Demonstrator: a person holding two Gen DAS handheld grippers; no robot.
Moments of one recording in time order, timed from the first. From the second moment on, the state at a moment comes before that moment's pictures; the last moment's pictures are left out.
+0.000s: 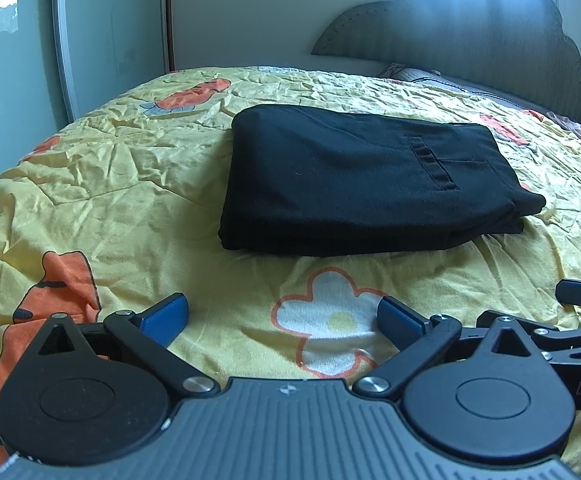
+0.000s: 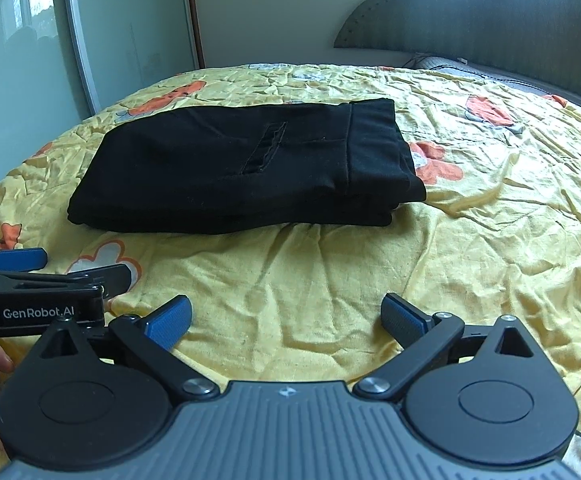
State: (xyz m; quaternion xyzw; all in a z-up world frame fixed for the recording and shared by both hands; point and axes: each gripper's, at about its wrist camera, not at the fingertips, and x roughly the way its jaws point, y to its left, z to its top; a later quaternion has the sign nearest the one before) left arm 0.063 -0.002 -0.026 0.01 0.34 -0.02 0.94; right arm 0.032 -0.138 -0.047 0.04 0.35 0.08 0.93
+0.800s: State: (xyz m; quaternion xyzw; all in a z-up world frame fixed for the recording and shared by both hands) left arm 0.063 -0.003 -0.028 0.02 0.34 -0.01 0.94; right arm 0.029 -0.133 -0.053 0.02 0.33 0.06 0.94
